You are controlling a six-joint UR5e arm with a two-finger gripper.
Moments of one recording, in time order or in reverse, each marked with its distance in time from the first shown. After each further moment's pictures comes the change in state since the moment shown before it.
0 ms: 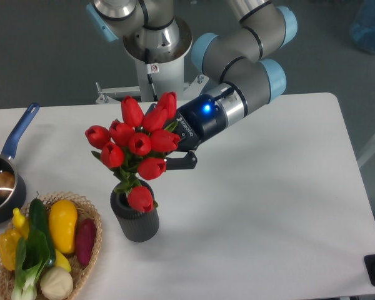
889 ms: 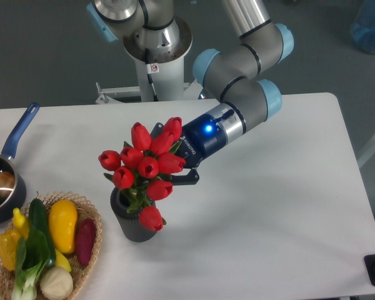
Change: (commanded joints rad) arm 0.003 -0.037 -0.057 -0.003 0.003 0.040
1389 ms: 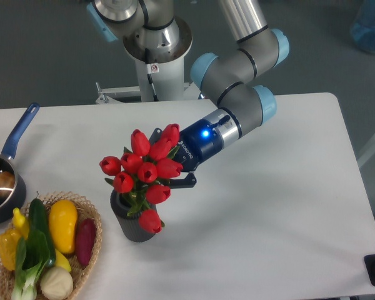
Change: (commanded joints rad) arm -0.003 -0.026 -0.049 -0.002 0.011 0.063
